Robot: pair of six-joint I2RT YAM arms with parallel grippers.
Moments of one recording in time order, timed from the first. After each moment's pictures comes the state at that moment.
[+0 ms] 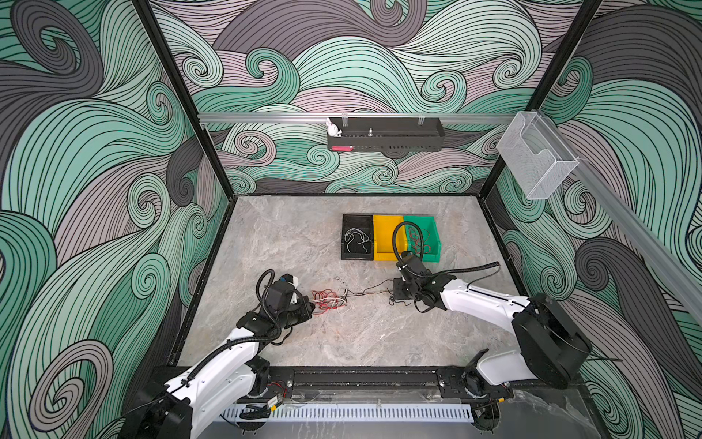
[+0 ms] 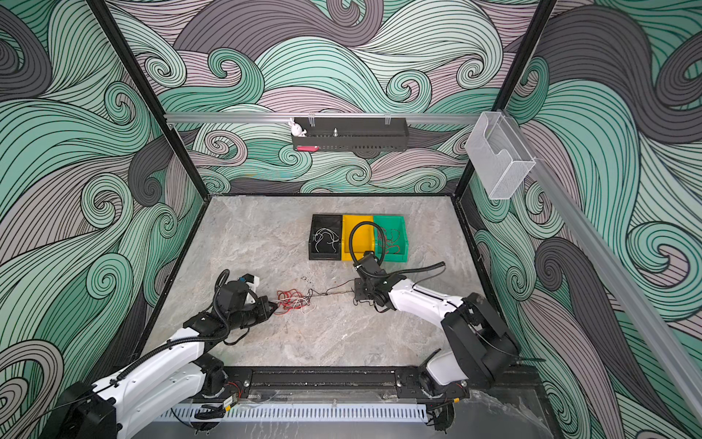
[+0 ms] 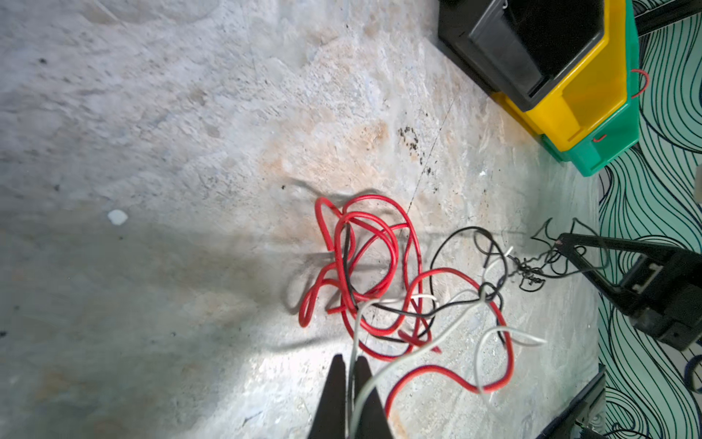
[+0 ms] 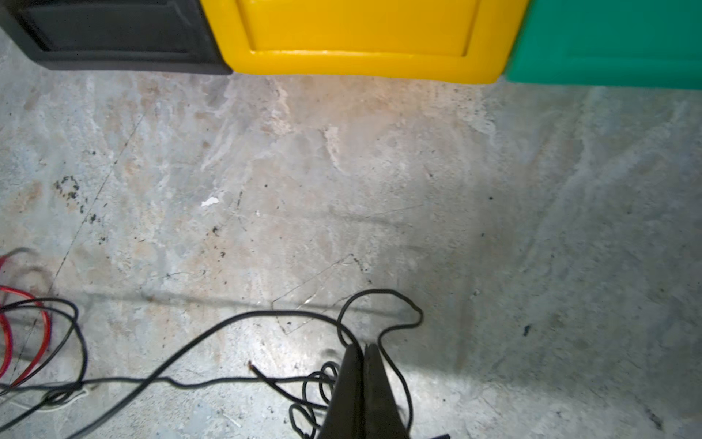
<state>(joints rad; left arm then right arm) -0.42 0.85 0.26 -0.24 0.21 -0.77 0.65 1.44 0.70 -0.30 0.12 0.51</state>
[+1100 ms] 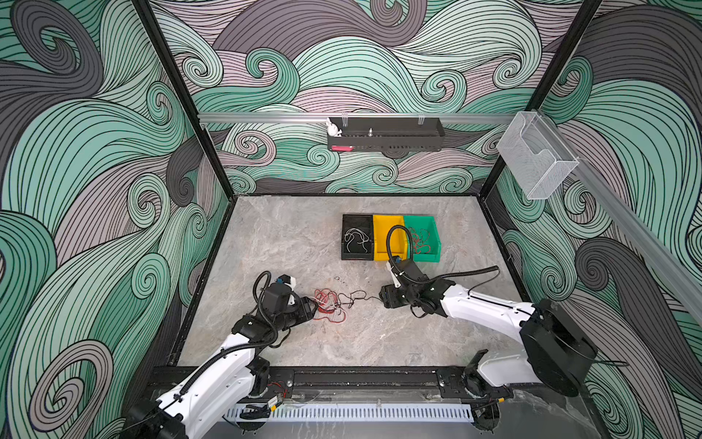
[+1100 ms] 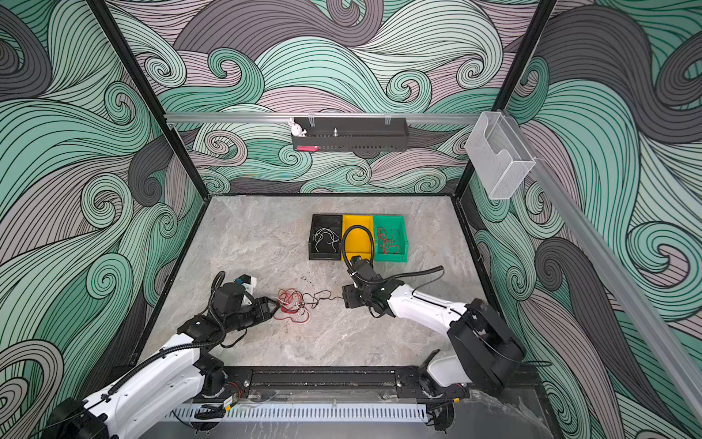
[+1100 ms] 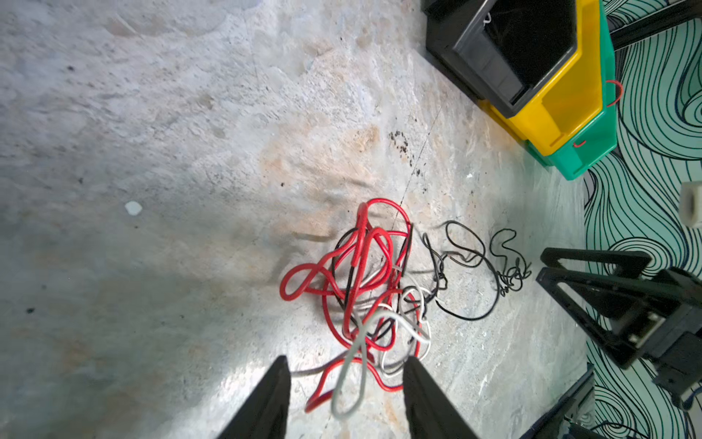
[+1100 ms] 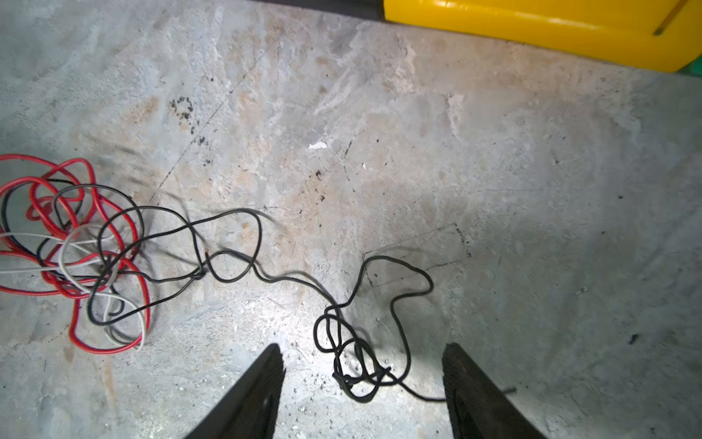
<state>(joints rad) -0.42 0.76 0.26 -0.29 0.22 -0.78 0.74 1.39 0.69 -0.28 0.03 0.43</state>
